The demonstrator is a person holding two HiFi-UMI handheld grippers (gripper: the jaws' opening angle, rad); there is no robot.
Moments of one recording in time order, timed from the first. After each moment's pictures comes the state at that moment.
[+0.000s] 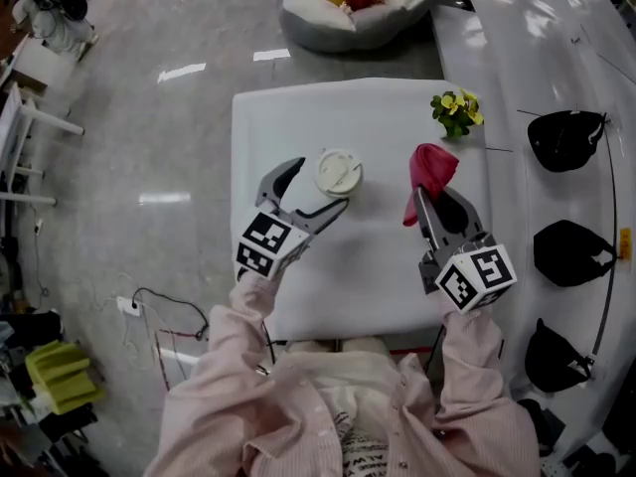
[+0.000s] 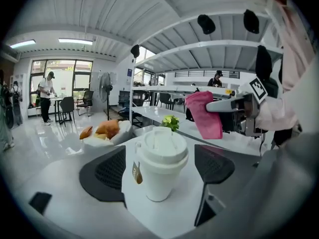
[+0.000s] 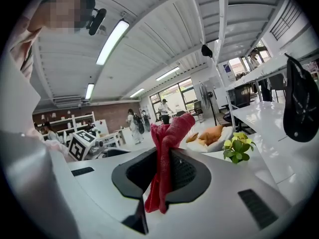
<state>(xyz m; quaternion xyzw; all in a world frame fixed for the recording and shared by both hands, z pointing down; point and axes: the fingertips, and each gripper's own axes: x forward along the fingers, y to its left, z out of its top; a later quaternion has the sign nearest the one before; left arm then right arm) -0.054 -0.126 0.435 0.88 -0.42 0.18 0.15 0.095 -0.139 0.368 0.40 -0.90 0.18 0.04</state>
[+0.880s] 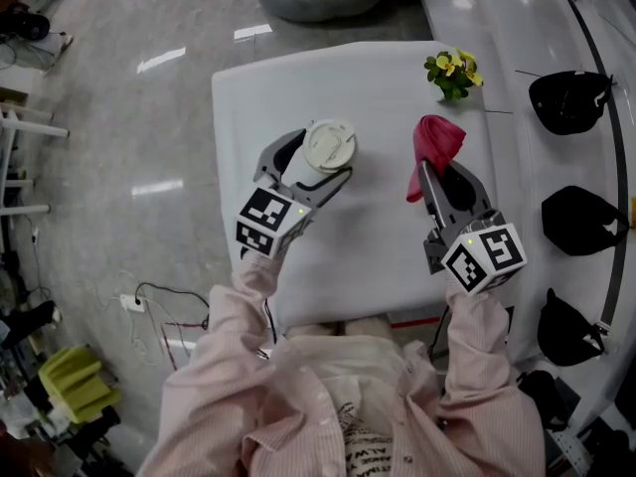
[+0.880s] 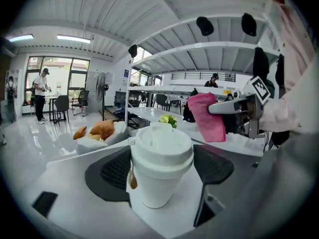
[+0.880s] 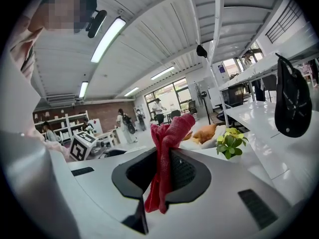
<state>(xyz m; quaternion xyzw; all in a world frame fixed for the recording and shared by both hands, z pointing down) -0.038 -0.138 0.453 0.89 -0.40 0.16 0.15 0.107 -0.135 0.385 0.43 -0.88 0.19 0.05</state>
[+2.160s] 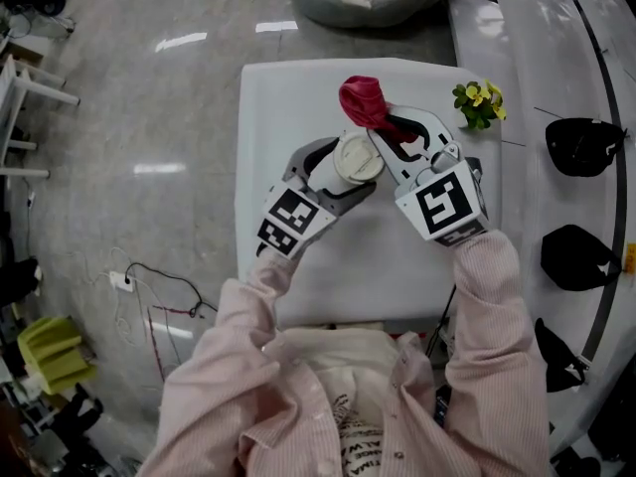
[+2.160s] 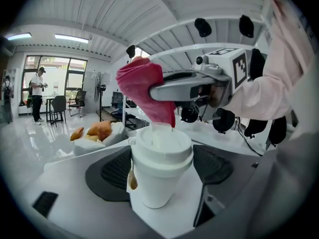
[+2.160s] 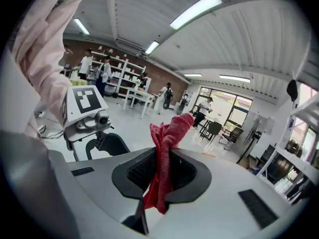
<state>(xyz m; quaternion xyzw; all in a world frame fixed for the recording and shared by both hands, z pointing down) -0.039 -0.137 0.453 0.90 -0.38 0.16 0.14 -0.051 -0.184 0.363 0.19 -0.94 -0.14 0.26</state>
